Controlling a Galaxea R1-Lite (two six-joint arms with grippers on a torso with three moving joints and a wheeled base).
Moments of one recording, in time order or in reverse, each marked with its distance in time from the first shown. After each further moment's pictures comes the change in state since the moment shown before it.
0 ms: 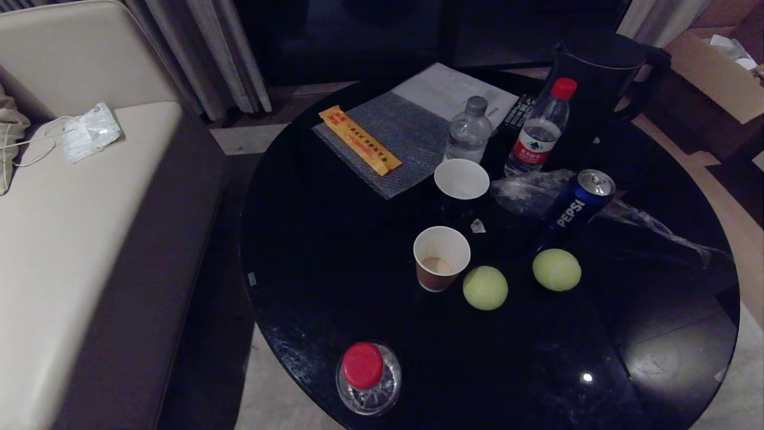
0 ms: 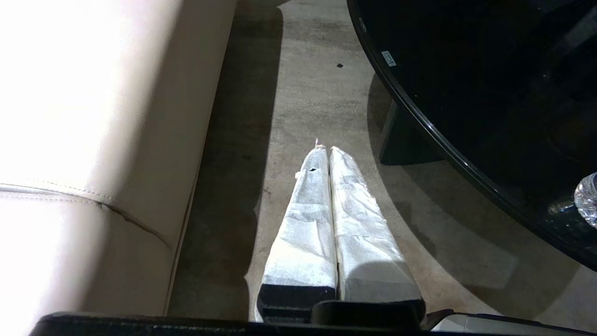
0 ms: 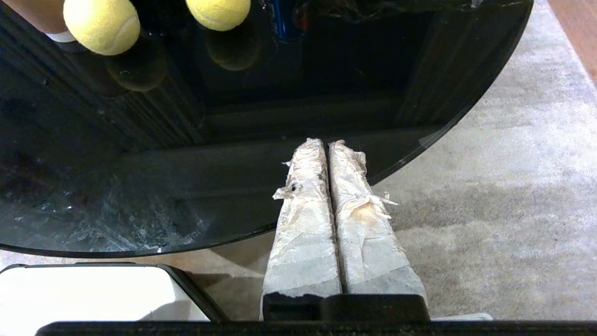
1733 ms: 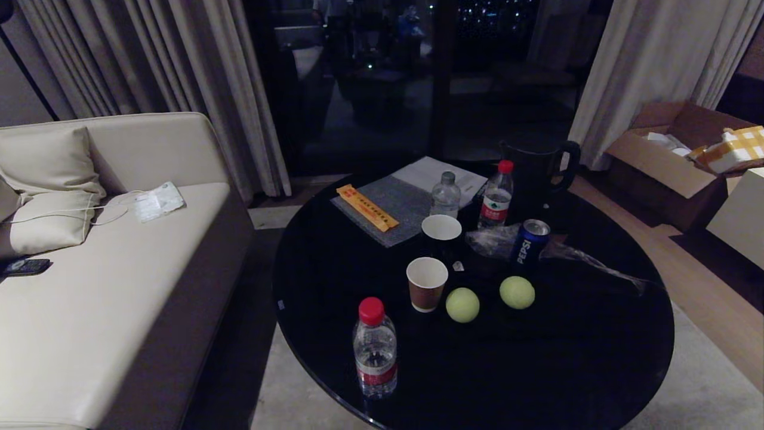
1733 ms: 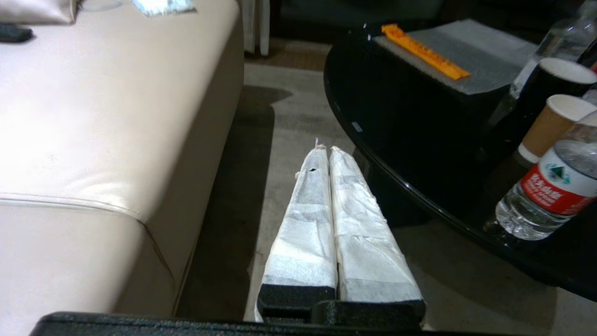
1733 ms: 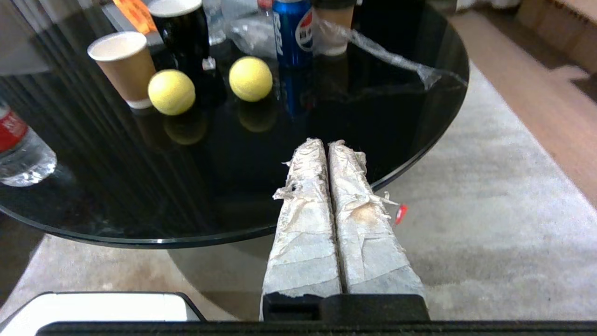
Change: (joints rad) left arm 0.000 0.000 0.000 0.000 0.000 0.000; right arm -0.001 -0.001 0.000 0.000 0.000 0.000
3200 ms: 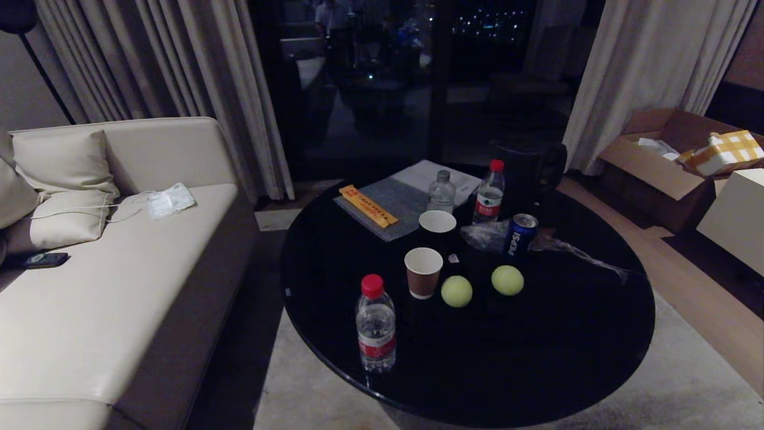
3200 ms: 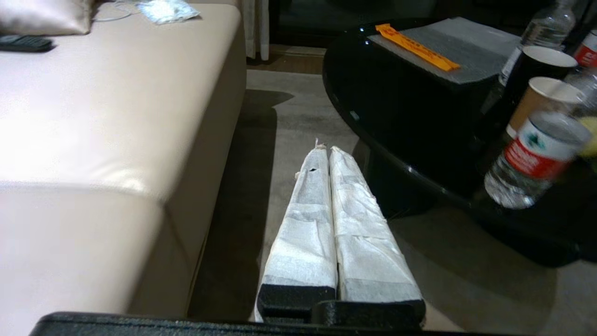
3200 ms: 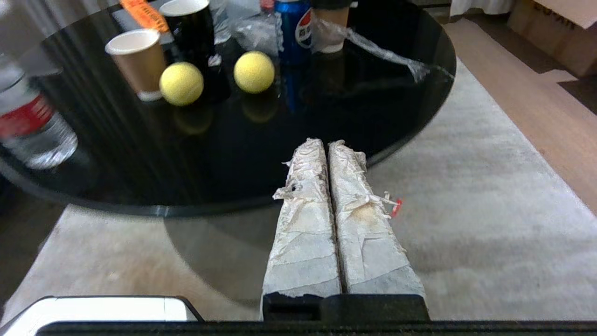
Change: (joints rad) left arm 0.000 0.000 0.000 0.003 -0.012 0.039; right arm 0.001 0.000 0.000 0.002 -0.002 0.002
